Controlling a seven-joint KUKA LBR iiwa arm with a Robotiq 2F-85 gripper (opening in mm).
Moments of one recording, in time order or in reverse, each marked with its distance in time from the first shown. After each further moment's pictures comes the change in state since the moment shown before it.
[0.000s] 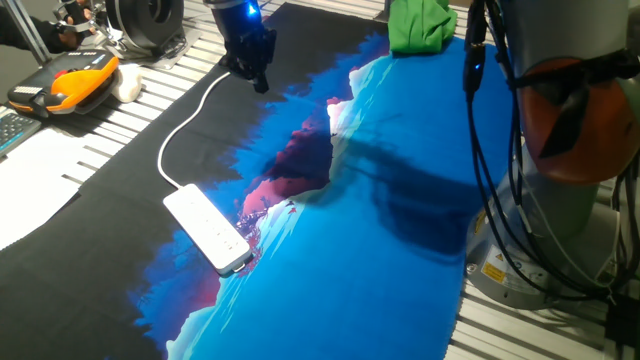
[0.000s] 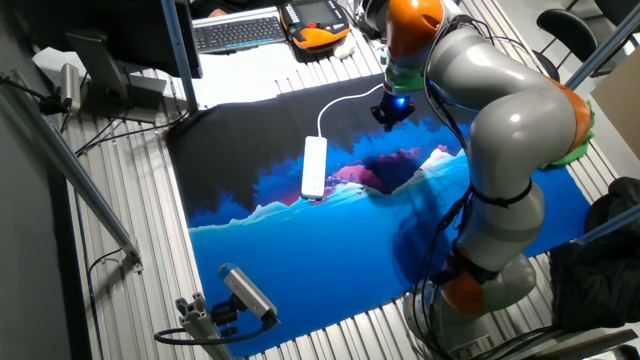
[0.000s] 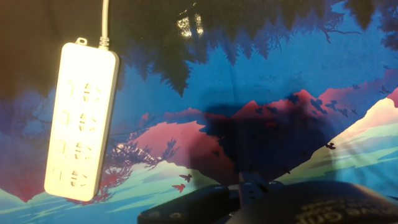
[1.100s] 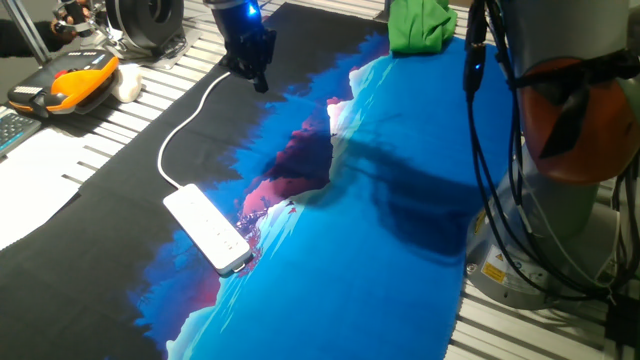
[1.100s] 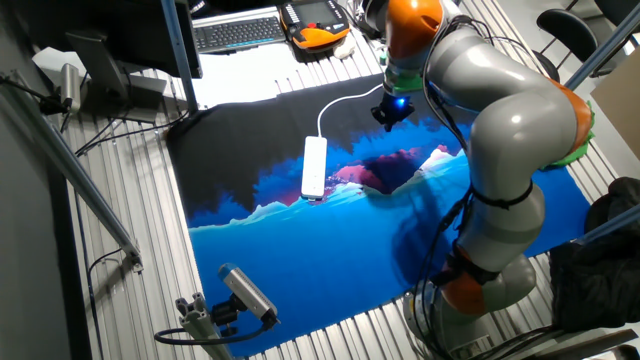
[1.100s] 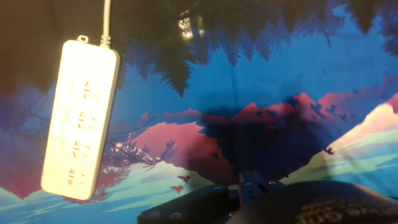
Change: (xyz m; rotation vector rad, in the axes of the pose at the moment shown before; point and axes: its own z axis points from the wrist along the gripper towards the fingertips) arm 0.000 0.001 -0.001 -0.015 -0.014 -0.016
